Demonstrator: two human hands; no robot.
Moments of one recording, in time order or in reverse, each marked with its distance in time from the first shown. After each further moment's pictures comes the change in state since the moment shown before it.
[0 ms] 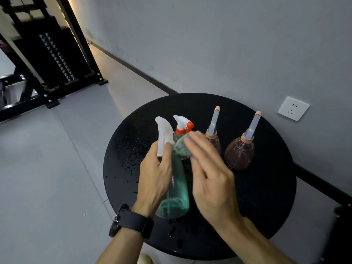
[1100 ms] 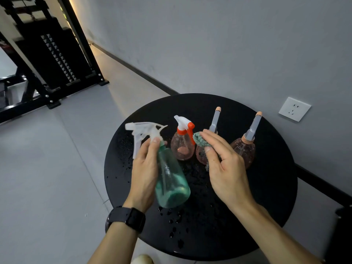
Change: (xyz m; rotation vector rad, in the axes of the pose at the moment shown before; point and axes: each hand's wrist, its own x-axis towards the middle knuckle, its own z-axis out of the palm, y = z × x) left_hand 0.010 -0.006 -0.011 -0.324 0.048 -0.187; right_hand 0.018 0.023 -0.019 0.070 -0.112 0.390
